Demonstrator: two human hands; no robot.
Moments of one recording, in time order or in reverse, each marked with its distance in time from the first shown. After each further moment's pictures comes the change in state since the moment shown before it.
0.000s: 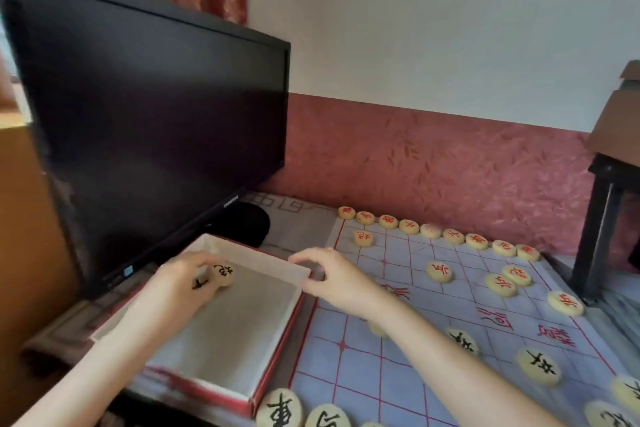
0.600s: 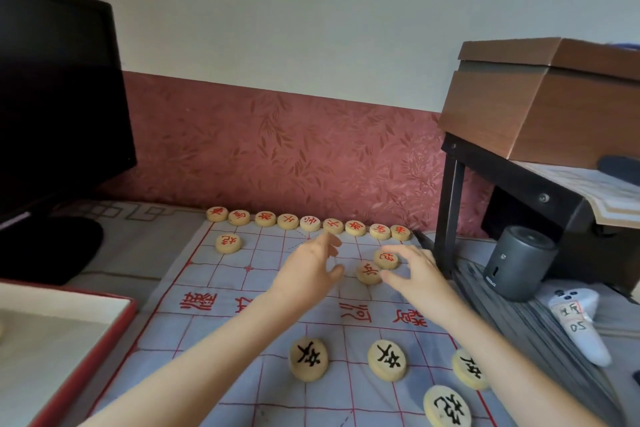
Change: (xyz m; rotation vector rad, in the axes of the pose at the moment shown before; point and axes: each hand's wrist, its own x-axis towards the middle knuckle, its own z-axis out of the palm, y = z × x) left_hand 0.051 0.264 0.244 -0.198 -0.323 0.483; right_hand -0.146 0.199 -0.163 -0.150 0.510 0.456
